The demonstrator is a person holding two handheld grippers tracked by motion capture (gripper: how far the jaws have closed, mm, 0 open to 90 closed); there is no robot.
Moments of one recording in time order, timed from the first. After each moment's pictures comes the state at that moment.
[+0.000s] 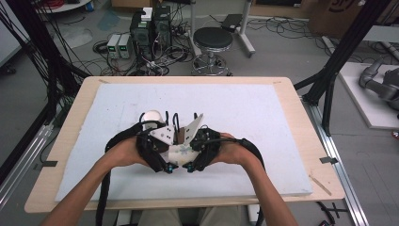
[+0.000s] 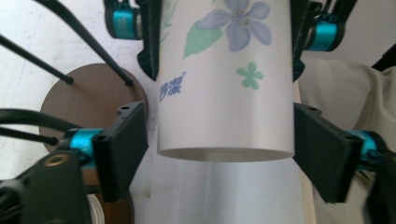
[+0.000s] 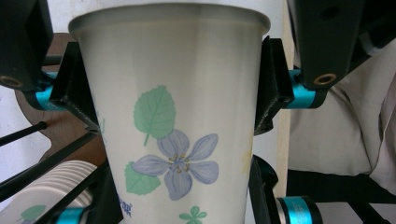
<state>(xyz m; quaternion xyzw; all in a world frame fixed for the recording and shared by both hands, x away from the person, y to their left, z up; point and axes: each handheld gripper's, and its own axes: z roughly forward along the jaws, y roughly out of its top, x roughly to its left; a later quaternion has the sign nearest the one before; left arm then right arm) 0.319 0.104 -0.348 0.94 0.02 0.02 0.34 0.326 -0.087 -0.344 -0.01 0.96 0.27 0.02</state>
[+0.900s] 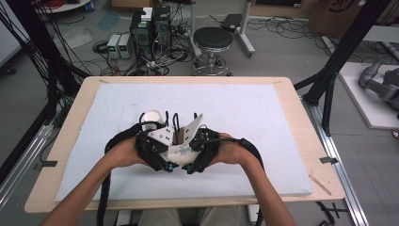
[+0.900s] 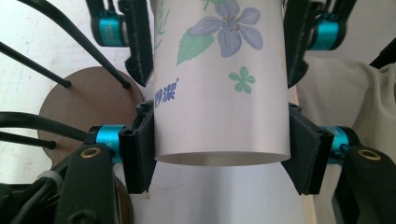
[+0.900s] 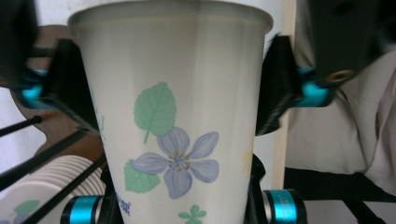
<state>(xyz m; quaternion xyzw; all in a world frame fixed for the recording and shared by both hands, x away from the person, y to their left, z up) 0.318 0.106 -0.348 0.94 0.02 0.02 0.34 0.327 -0.085 -0.346 -0.01 0.96 0.28 0.02</state>
